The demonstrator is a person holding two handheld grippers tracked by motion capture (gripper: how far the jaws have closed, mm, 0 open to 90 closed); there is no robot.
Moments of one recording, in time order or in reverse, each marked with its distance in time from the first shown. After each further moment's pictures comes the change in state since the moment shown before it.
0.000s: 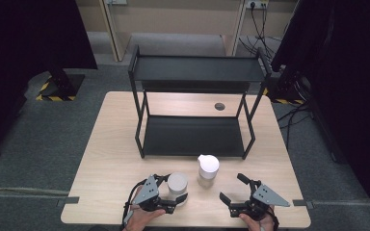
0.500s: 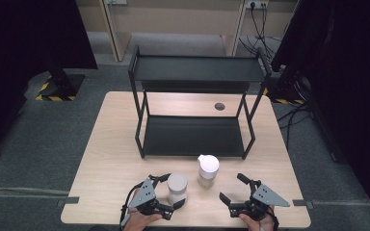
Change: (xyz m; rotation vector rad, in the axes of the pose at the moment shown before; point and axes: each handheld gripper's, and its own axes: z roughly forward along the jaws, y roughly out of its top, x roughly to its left) left arm -0.003 -0.006 -0.007 -0.024 0.000 -0.009; right arm 0.001 0.000 0.000 0.001 -0.001 -0.005
